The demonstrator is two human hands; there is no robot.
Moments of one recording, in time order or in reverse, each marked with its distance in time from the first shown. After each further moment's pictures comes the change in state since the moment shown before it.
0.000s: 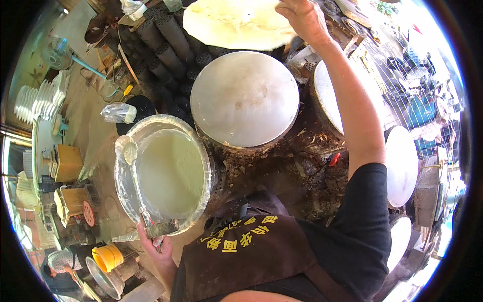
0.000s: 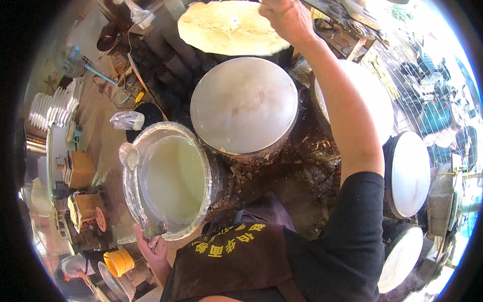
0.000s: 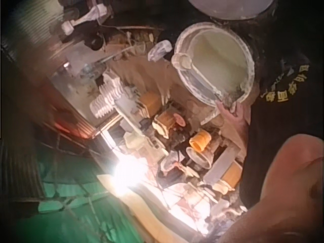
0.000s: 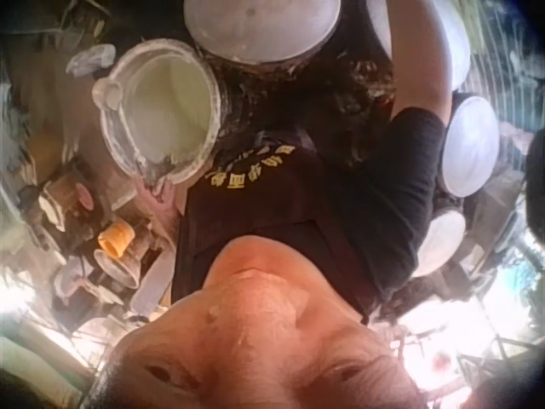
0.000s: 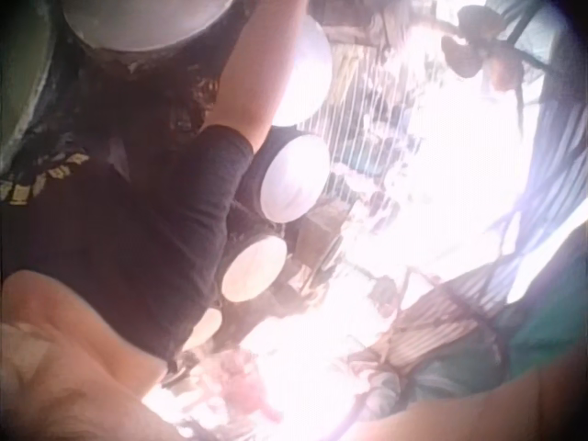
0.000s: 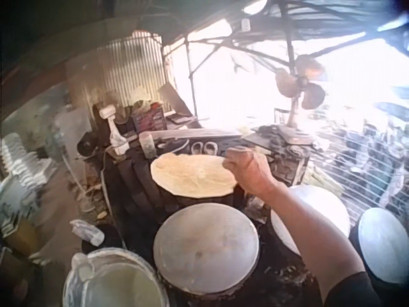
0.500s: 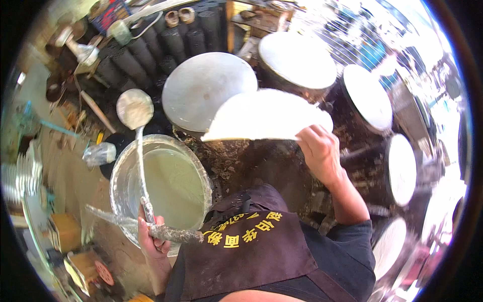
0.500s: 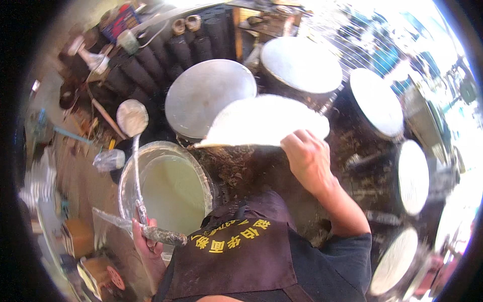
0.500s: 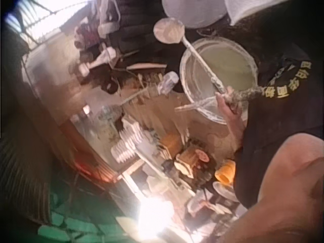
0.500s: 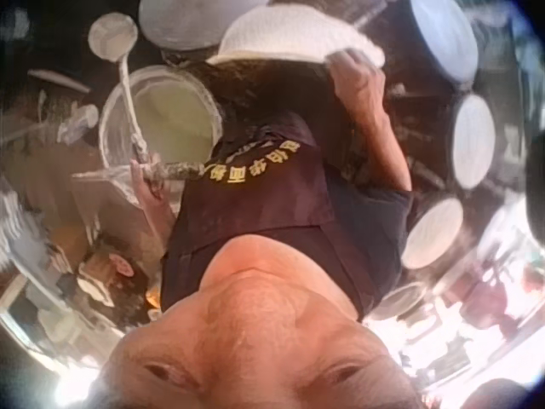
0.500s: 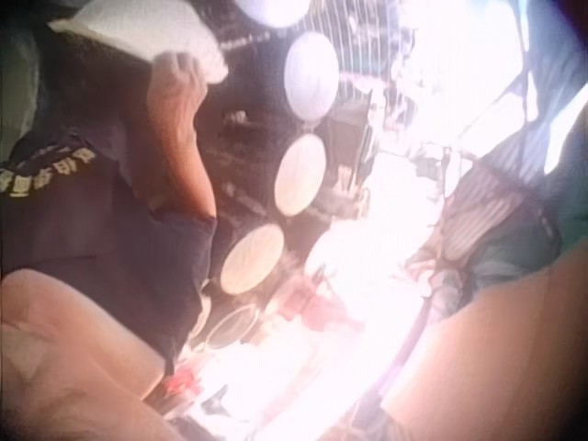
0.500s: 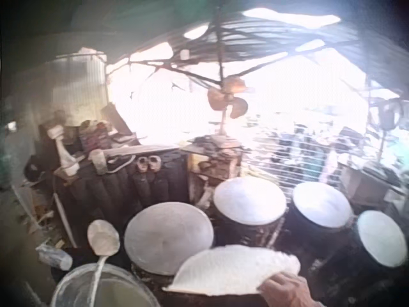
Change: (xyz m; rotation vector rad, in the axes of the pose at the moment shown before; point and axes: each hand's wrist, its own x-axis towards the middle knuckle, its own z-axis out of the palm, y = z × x) left_hand 0.064 0.057 0.002 0.049 -0.659 -0.406; right_hand -0.283 -0.232 -0.162 -0.239 -0.200 0.420
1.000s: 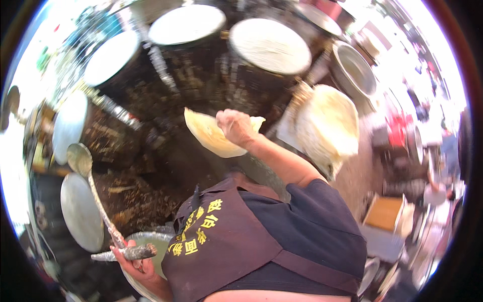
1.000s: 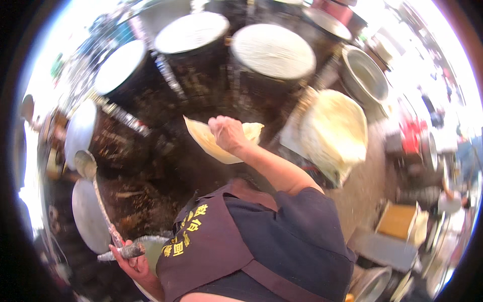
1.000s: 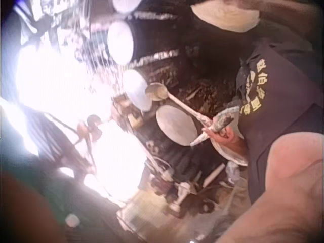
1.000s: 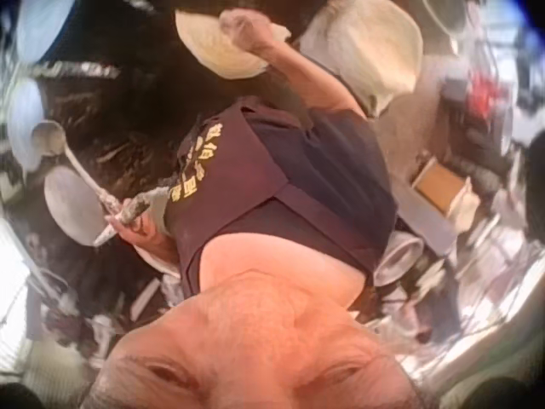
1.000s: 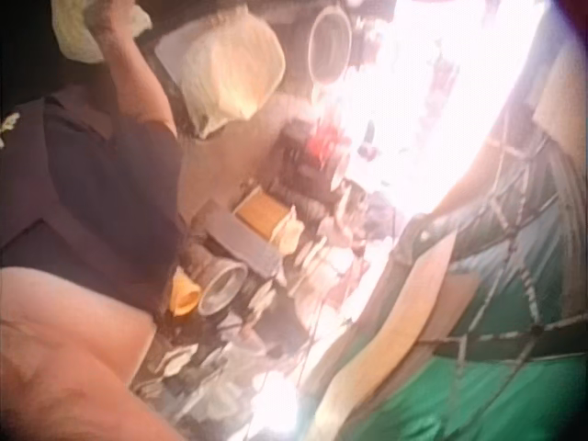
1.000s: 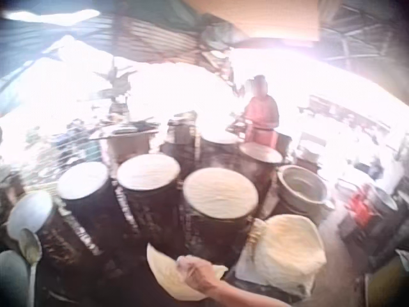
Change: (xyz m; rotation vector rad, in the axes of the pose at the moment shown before) left_hand 0.028 0.052 0.010 0.446 -0.657 -0.175; right_hand -0.347 -0.178 -0.096 -0.415 0.284 1.180
